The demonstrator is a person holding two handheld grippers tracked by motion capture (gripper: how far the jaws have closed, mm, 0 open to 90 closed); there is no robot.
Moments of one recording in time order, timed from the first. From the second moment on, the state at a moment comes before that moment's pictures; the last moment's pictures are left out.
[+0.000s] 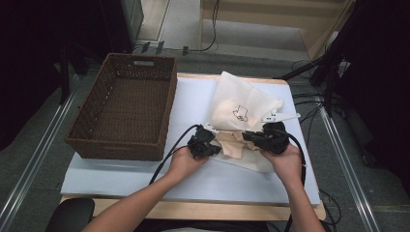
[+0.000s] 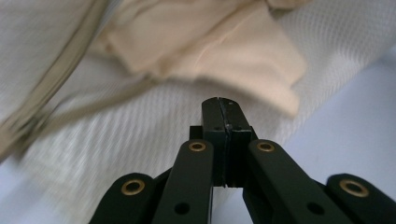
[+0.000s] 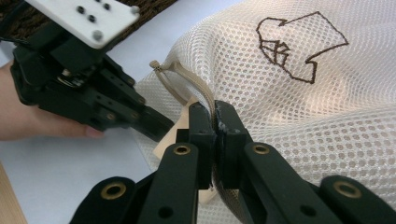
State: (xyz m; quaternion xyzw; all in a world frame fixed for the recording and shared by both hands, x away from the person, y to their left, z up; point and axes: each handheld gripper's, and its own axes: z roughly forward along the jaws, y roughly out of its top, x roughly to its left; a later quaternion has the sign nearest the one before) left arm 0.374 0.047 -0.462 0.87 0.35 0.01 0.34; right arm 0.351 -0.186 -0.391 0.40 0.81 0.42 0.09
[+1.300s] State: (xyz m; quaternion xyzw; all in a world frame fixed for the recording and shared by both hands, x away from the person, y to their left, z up) left arm 0.420 -0.007 -0.453 0.76 0.44 0.10 0.47; right arm 0.350 -0.188 -0.391 0.39 0.81 0.43 0.07
